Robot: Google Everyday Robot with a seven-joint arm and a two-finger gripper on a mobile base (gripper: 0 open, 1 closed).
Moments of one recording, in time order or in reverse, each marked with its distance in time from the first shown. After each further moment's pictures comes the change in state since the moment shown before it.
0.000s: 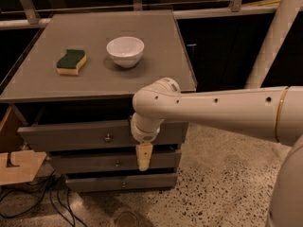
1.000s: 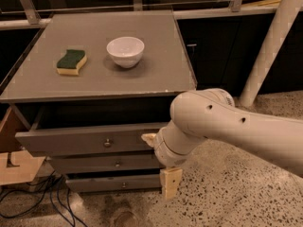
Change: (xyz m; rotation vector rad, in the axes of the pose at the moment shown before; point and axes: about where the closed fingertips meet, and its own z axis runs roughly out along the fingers) arm 0.008 0.119 -0.099 -0.050 -0.114 -0.066
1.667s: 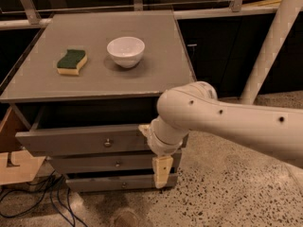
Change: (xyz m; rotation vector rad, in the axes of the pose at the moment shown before) arm 0.008 -0.040 0.016 0.043 0.056 0.023
